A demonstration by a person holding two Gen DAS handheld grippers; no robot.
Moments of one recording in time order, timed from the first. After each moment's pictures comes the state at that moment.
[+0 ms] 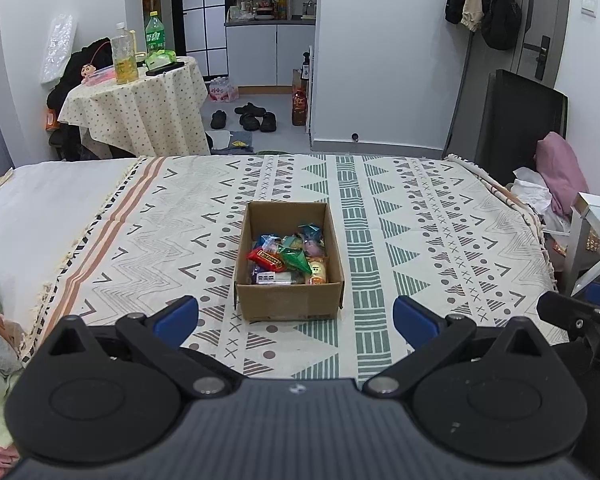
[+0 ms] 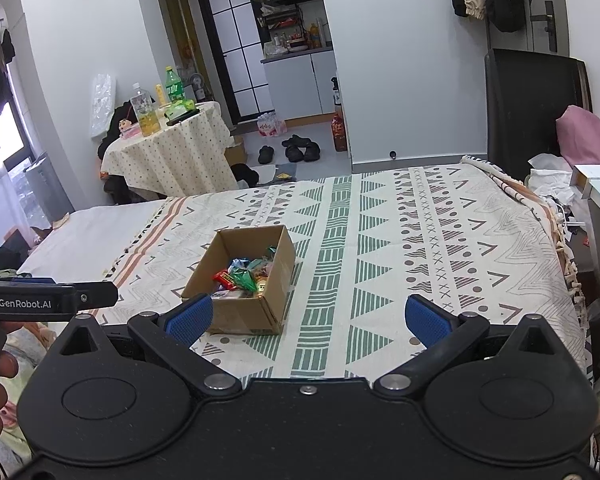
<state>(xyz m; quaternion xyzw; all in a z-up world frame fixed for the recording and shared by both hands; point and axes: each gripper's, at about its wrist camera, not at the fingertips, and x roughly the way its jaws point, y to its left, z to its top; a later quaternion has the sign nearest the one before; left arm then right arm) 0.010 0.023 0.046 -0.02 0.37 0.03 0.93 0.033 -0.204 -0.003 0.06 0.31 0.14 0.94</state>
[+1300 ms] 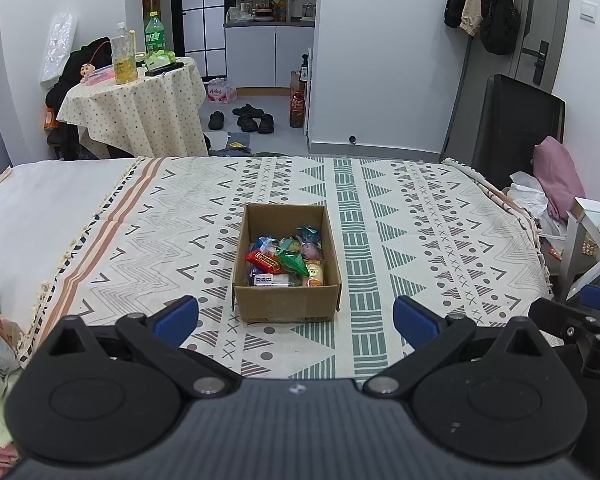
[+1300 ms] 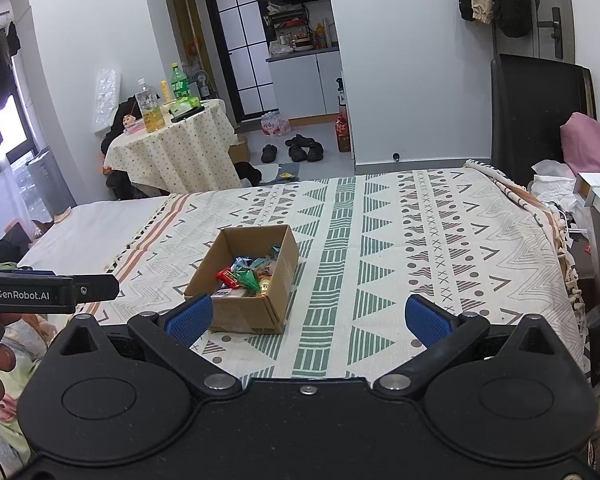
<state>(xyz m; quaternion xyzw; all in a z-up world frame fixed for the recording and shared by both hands) 0.007 0.024 0.051 -0.02 0.36 0.03 0.93 0.032 -0.200 0.000 0.05 0.31 0.15 0.94</state>
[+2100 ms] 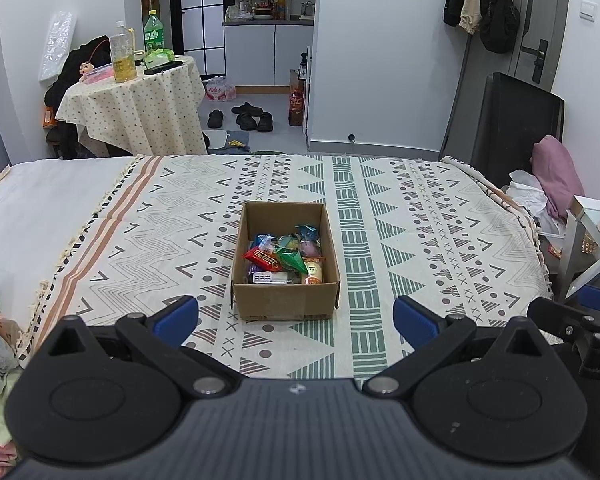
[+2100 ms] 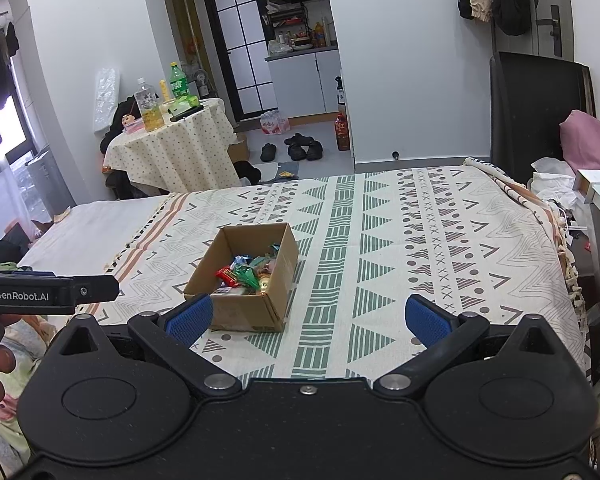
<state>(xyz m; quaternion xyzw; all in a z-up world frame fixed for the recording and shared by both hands) 0.006 0.023 0.051 -0.02 0.37 0.03 0.93 0.032 -0.201 0.000 0.05 0.31 0.15 0.94</state>
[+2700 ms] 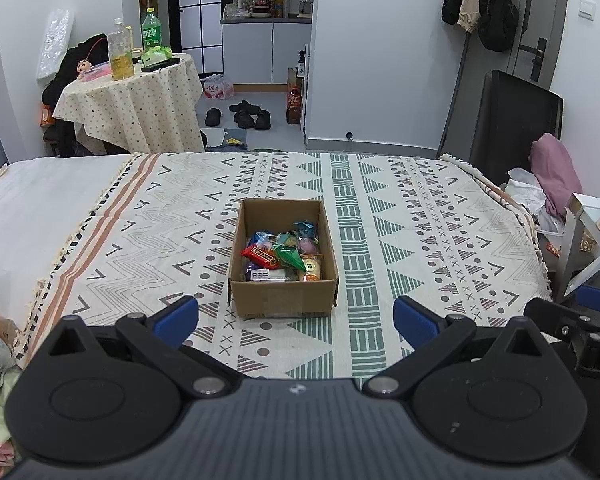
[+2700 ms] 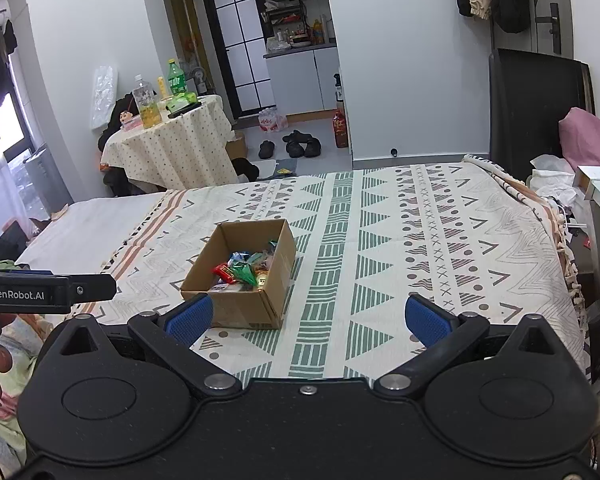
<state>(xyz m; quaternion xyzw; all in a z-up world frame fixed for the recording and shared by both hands) 0.006 0.021 0.046 -0.02 0.37 0.02 0.93 0.034 -0.200 -0.007 0.05 0.31 0.14 0.94</state>
